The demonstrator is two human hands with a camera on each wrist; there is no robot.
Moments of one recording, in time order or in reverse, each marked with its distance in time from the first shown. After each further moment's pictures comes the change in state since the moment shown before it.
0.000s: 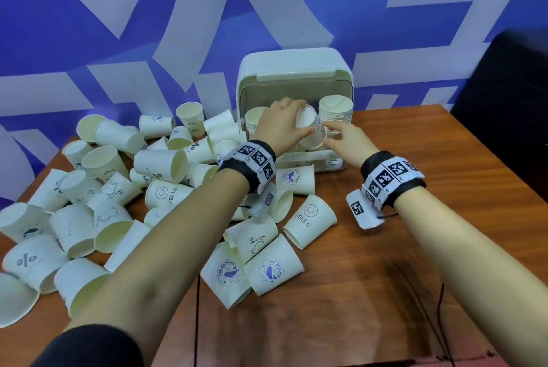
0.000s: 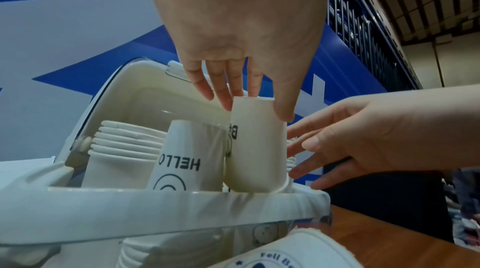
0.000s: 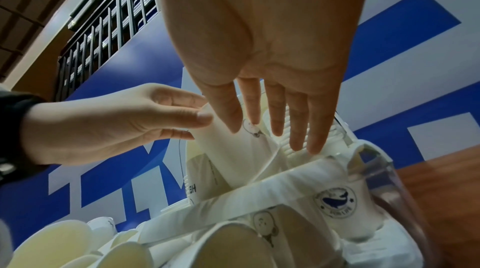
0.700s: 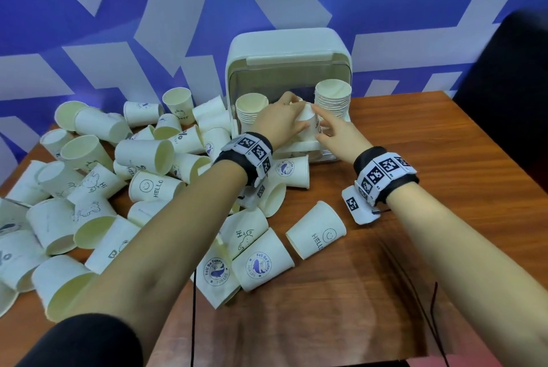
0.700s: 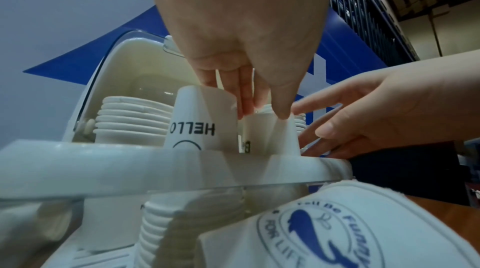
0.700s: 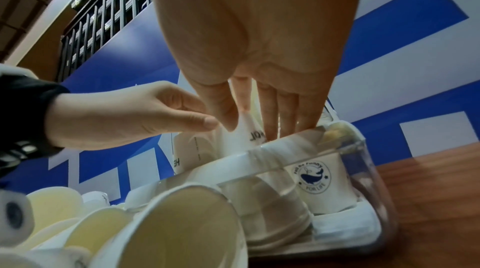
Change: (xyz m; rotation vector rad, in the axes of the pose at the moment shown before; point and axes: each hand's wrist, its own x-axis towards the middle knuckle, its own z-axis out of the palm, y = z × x) left_hand 0.012 -0.008 0.027 0.182 -0.154 0.098; right_hand 0.016 0.029 0.014 -0.014 -0.064 -0.046
